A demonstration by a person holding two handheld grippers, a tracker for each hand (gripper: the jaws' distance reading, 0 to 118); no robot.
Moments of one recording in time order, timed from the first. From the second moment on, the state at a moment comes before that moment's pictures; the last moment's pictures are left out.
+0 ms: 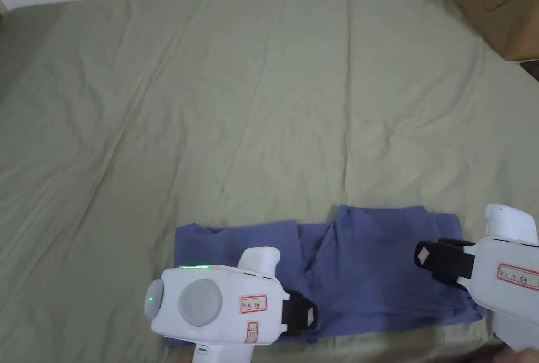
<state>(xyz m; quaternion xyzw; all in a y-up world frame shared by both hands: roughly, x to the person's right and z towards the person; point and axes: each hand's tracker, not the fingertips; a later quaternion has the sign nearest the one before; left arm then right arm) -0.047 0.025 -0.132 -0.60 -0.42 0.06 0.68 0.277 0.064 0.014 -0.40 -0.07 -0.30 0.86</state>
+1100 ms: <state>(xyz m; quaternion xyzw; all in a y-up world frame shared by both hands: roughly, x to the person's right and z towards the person) -0.224 -0.013 -0.215 -0.58 -0.35 0.33 0.65 0.226 0.077 -0.028 -0.44 -0.03 -0.27 0.86</state>
